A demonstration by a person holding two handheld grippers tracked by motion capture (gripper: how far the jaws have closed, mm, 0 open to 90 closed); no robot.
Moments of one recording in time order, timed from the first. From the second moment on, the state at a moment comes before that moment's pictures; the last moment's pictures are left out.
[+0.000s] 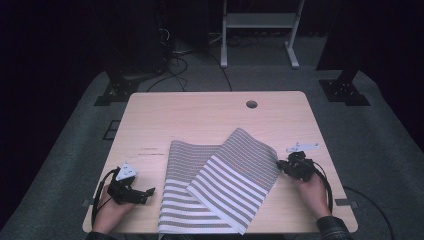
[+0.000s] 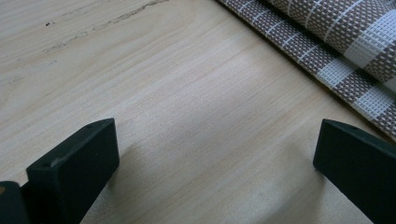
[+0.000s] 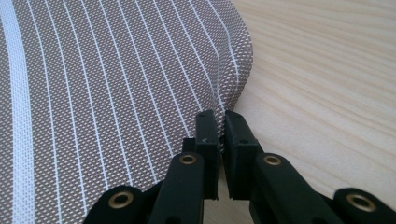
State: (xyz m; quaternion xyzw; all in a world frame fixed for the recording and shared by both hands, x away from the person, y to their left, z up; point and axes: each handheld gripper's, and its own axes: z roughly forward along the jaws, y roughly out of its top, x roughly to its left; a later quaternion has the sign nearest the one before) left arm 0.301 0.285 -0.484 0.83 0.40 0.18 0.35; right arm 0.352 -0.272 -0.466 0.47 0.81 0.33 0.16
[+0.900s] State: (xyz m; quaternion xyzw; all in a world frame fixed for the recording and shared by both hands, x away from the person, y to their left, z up) left arm 0.301 0.285 -0.484 0.83 0.40 0.18 0.35; right arm 0.385 -0.299 -0.446 0.49 0.79 0.31 0.21
